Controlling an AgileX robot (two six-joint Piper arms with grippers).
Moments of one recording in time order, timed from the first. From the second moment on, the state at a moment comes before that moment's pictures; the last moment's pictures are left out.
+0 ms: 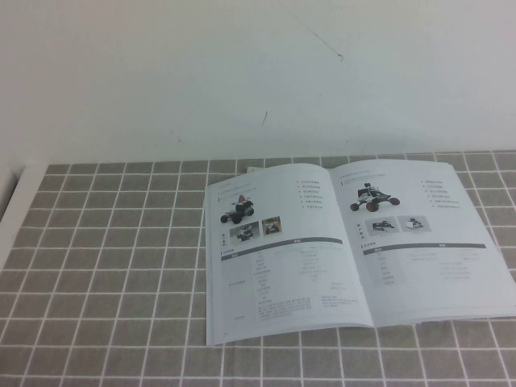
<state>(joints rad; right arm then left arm) 0.00 0.32 -0.22 0.96 0.71 -1.28 -0.06 -0.01 0.02 0.00 0.35 -0.10</state>
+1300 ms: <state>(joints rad) 0.00 0.32 -0.22 0.96 0.65 -1.35 -0.06 -0.01 0.02 0.00 0.36 -0.10</state>
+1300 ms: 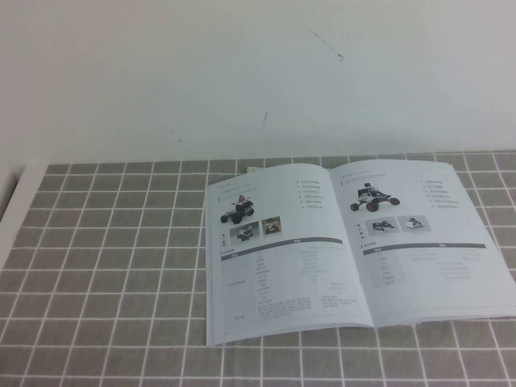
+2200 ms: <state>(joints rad) 0.00 -0.01 -0.05 0.05 0.29 -0.08 -0.06 -0.01 0.02 0.00 0.36 -0.09</state>
